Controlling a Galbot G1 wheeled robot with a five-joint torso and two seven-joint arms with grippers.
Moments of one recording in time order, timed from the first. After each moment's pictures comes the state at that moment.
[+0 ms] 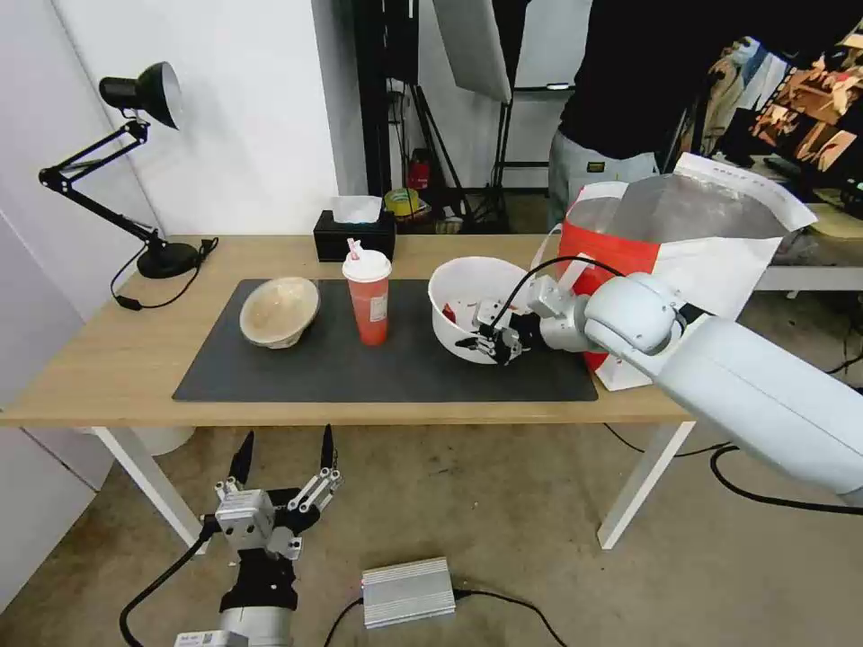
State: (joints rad) left arm 1.94 -1.59 -0.41 -2.39 -0.01 -0.21 -0.09; right arm -0.13 0.77 -0.46 1.72 0.46 -0.56 -0.62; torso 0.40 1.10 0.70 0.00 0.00
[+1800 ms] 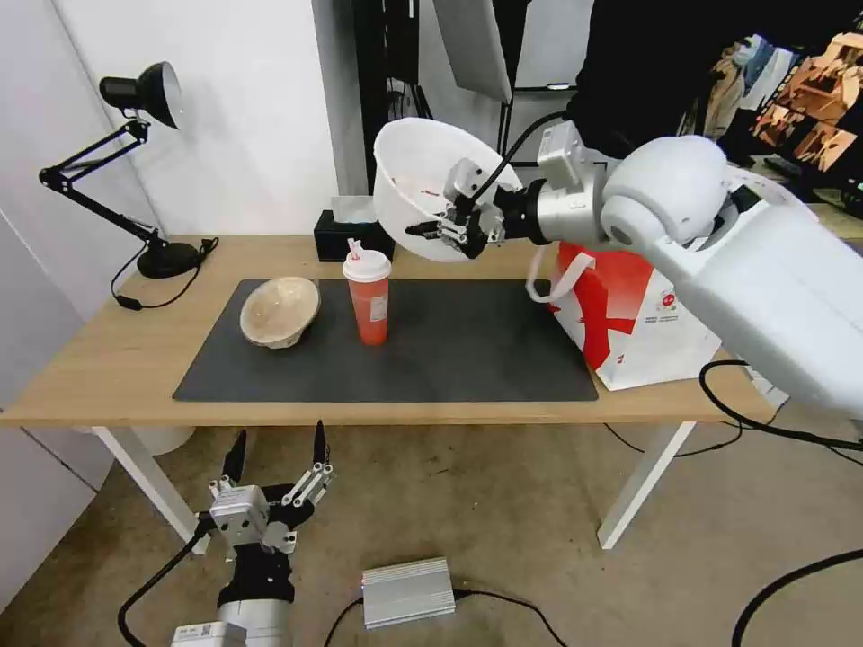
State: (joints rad) left arm 1.92 -1.59 -0.41 -2.37 -0.01 -0.20 -0.12; right arm 0.13 0.81 -0.38 1.79 0.67 -0.60 -0.60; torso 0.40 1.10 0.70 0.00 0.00
